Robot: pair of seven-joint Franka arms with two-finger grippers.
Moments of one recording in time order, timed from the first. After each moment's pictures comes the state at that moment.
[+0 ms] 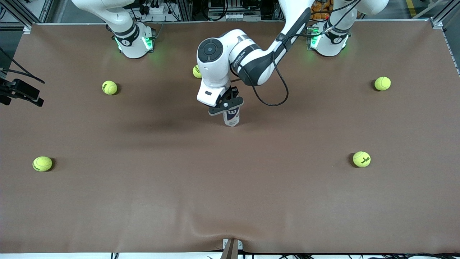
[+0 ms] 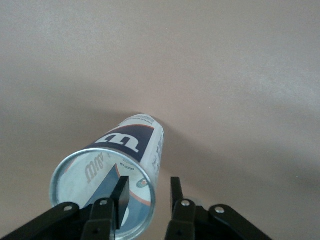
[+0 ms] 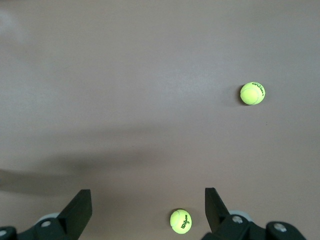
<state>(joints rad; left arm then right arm) -0.88 0.63 -0.05 -1.33 0.02 1.92 -1.26 0.17 0.04 -0.26 -1.50 0.01 1.56 -0.02</state>
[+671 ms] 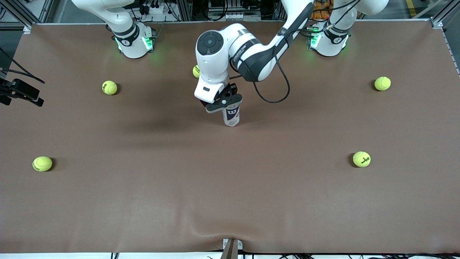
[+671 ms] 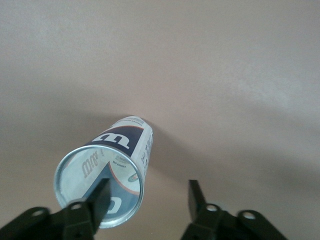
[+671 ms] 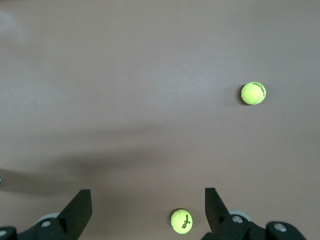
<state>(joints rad) -0.88 0.60 -0.05 -1.30 0.02 1.92 -1.26 0.17 0.04 -0.26 -1.50 0.02 1.56 -0.02</state>
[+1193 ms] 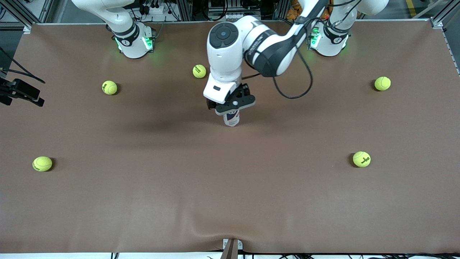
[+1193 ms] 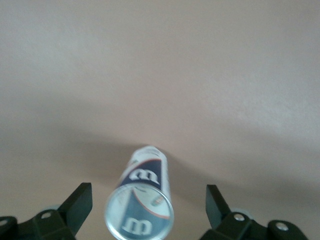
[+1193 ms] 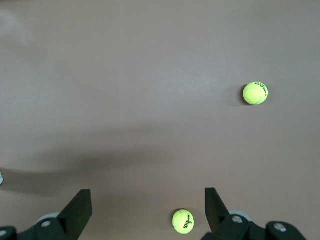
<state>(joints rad) -0.87 0.52 0.05 -1.30 0.02 1.86 -1.12 0.17 0.04 -0.26 -1.50 0.03 1.56 -0.02</state>
